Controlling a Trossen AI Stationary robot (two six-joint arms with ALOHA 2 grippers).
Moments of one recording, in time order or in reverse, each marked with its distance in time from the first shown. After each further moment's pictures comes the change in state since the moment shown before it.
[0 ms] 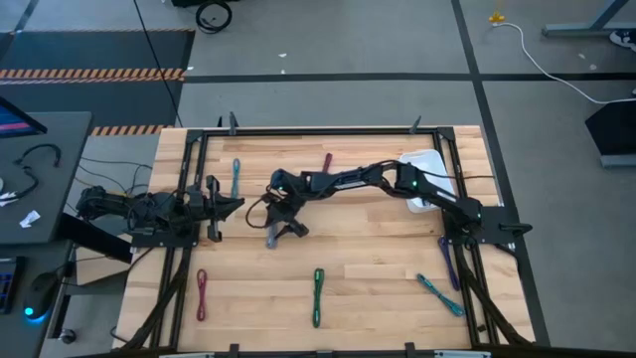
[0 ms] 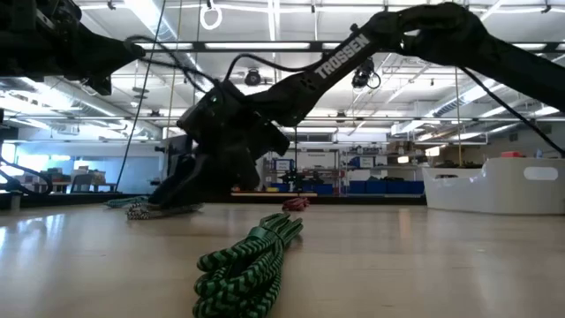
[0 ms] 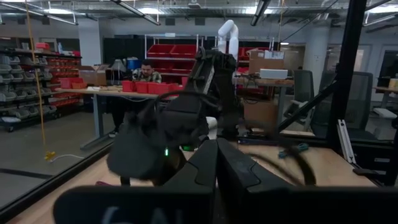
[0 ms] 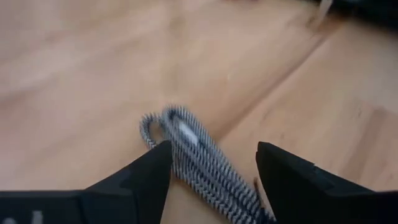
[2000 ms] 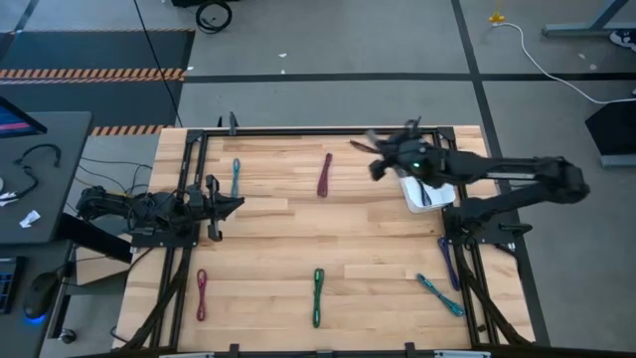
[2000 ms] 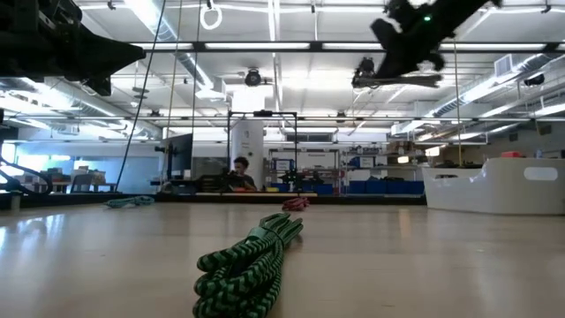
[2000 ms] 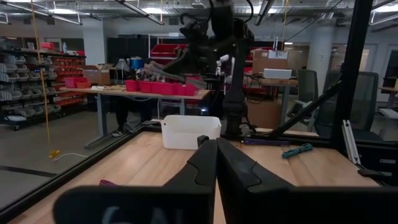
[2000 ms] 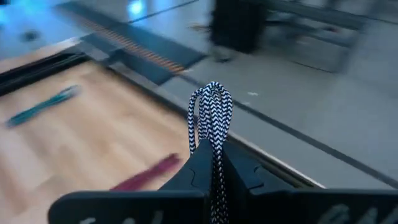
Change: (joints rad) left arm 0.000 0.000 0.000 -0.003 -0.011 0.000; right arm -0.007 -1.516 -1.090 -0.178 1.449 1.024
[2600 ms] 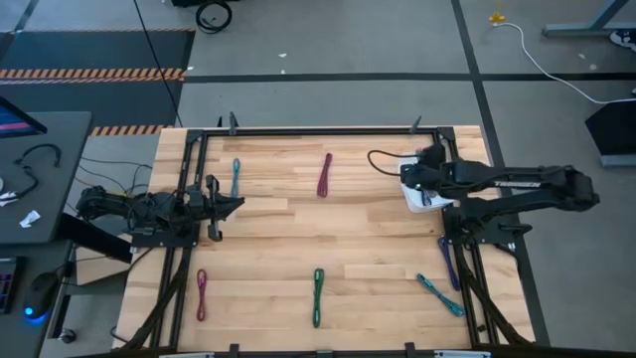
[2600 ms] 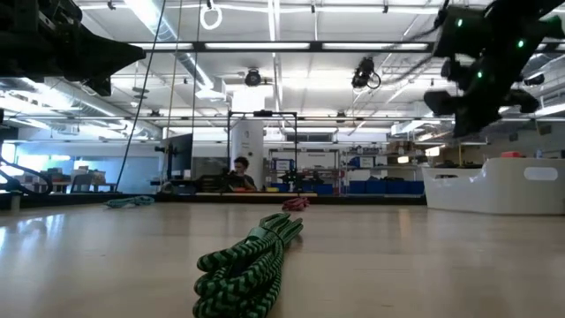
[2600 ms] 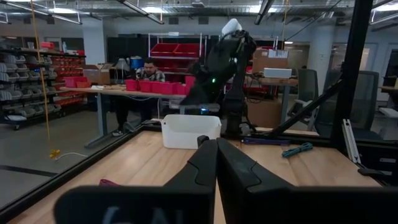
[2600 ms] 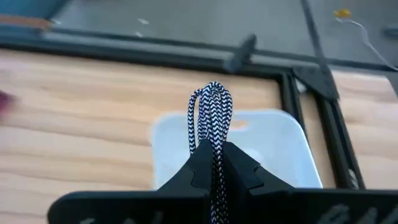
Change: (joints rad) left arm 0.000 0.000 0.000 -0.003 0.000 0.000; right arm -0.067 -0.102 -0.242 -0.551 0.127 0.730
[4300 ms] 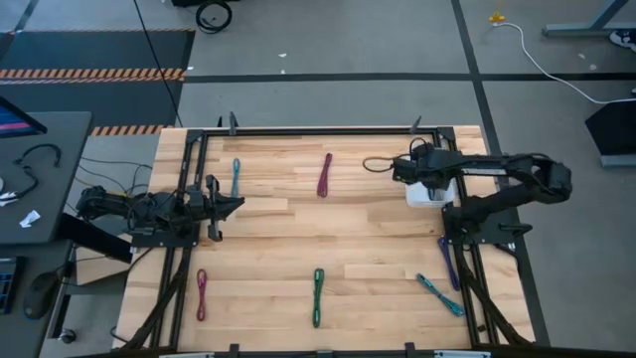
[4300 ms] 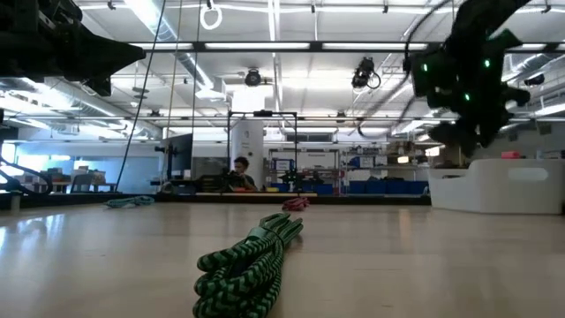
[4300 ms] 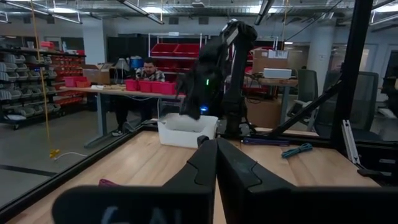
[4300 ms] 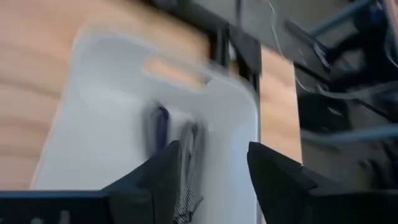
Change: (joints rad) left arm 0.000 0.000 0.000 0.002 0.000 -0.004; right arm -0.159 0.289 0.131 -0.230 -0.030 -0.150
